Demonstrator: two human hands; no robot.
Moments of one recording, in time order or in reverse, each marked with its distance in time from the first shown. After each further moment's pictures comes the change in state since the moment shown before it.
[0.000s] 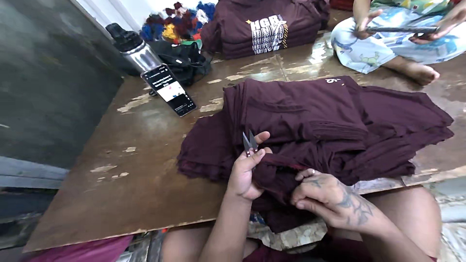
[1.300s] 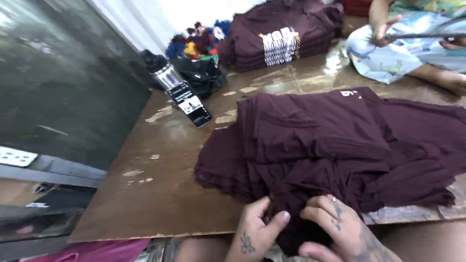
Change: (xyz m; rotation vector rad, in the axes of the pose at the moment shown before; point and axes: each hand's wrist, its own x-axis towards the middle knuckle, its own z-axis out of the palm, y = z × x) left_hand -0.079 -0.006 -0.022 1.115 0.087 0.112; right_hand -0.016 -0.015 0.025 -0.341 0.166 0.104
